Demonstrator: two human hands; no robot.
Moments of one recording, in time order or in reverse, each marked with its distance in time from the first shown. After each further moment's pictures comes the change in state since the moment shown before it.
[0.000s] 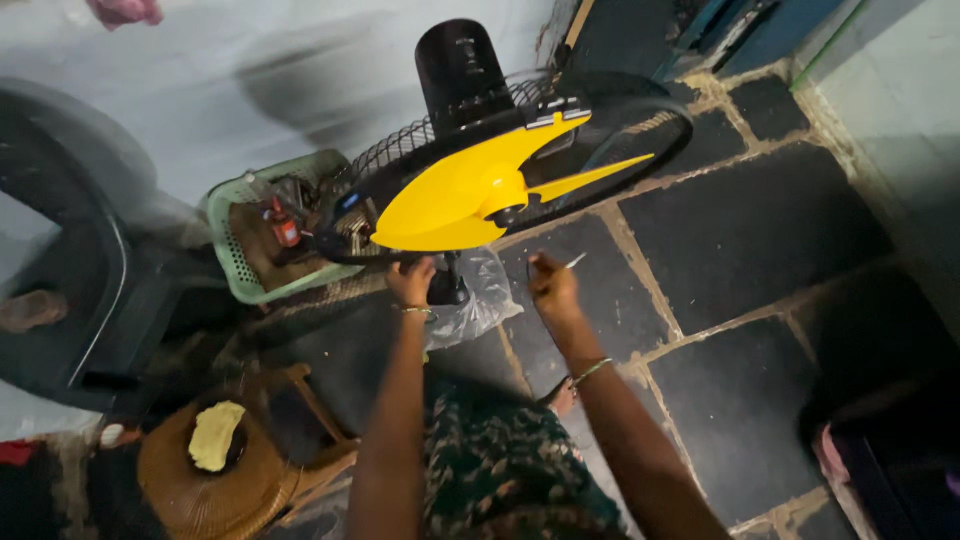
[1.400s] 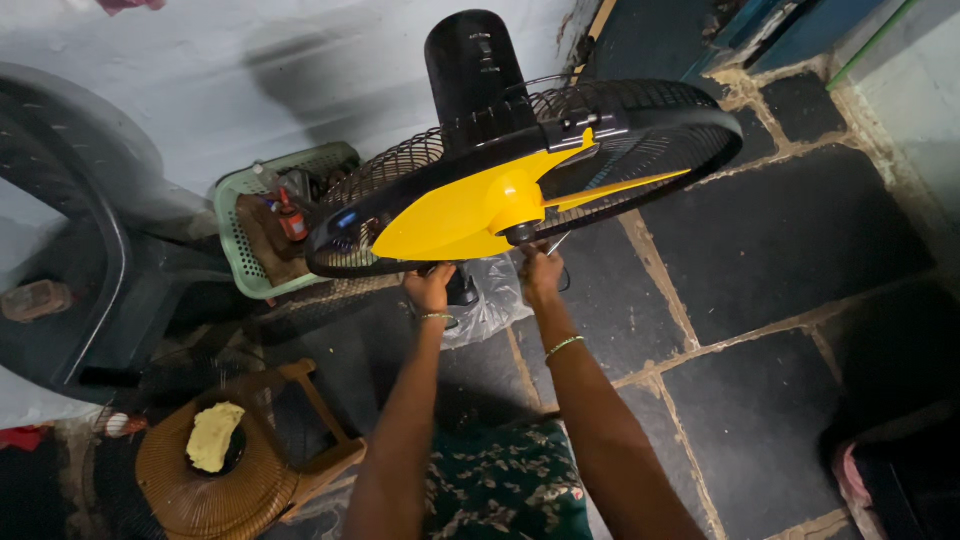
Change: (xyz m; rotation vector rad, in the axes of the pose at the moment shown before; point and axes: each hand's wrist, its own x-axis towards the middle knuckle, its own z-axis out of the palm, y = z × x) left_hand -0.004 -0.028 0.017 -0.075 0.009 0.064; right_hand 0.071 0.046 0.017 -0.327 0.170 -0.259
